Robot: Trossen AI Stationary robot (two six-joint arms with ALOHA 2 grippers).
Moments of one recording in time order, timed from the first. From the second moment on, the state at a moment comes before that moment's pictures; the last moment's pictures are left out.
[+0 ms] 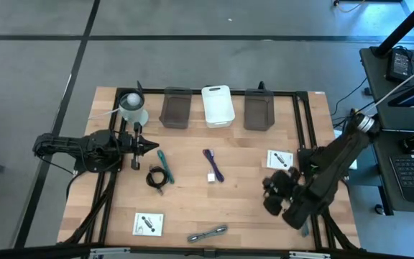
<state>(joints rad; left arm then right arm) -0.05 0.00 0.01 0.04 -0.14 0.05 0.88 1.41 1.08 -1.11 0.69 1.59</state>
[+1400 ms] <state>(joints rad) -0.05 0.00 0.02 0.21 -0.28 -0.12 -0.75 1.41 1.15 -0.76 0.07 0.30</state>
